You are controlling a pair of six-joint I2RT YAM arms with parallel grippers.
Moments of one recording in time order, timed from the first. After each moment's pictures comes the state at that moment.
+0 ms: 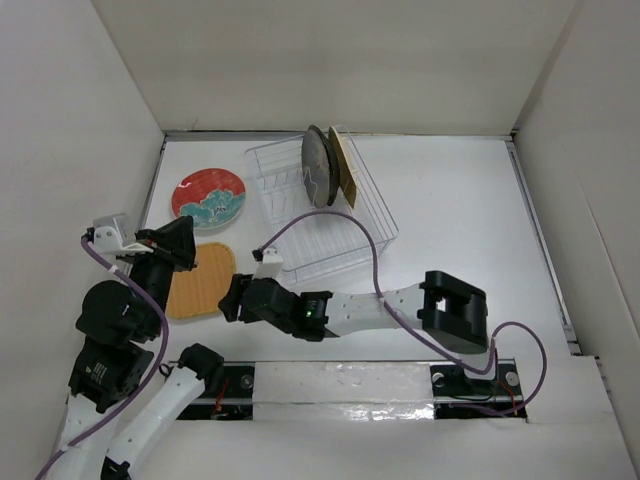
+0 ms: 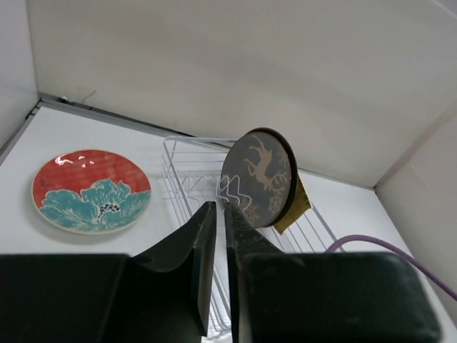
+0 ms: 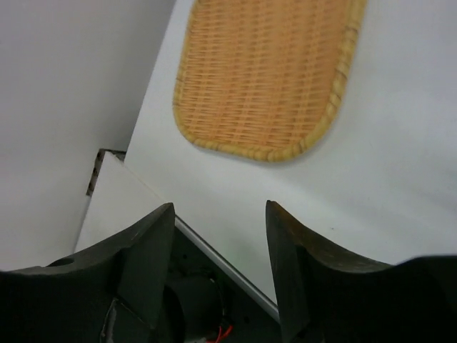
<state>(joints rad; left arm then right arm) -0.50 0.40 0.99 -0.45 -0.42 -0.36 1.37 1.95 1.39 0.13 0.45 0.95</state>
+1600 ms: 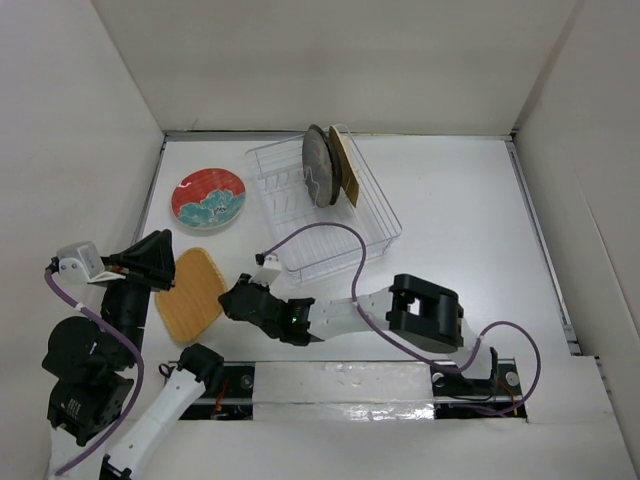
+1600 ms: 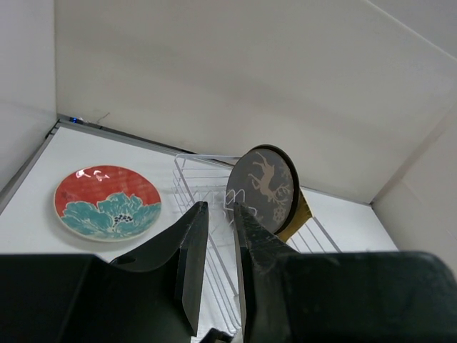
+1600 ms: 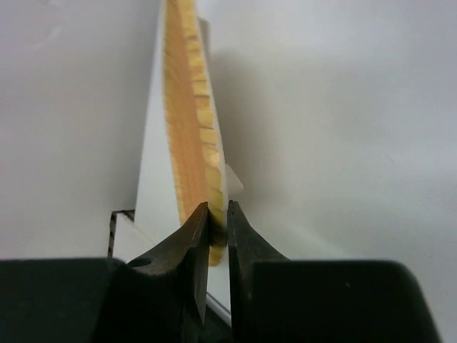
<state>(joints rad) -0.50 0.28 1.05 -0.54 -0.43 -0.32 1.37 2.16 1.47 0.25 0.57 1.20</state>
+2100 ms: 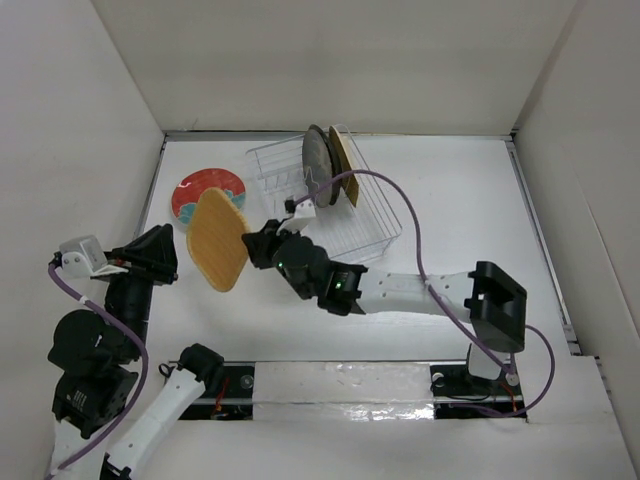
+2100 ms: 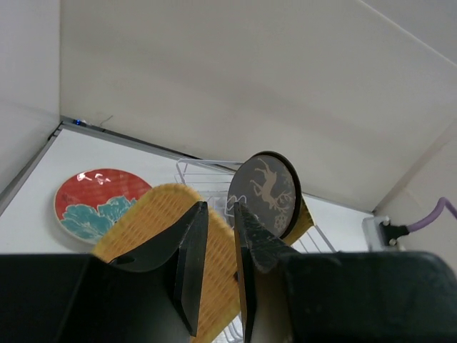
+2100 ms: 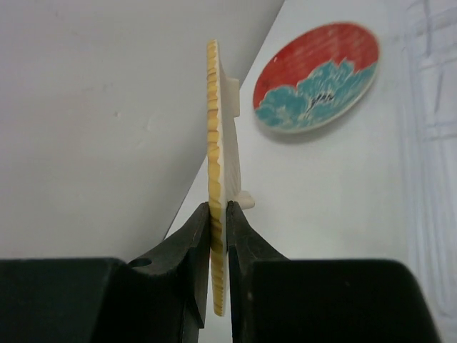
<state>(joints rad) -0.50 0.31 1.04 -0.51 -0.46 -0.32 1.28 1.78 1.35 0.35 0.65 0.70</state>
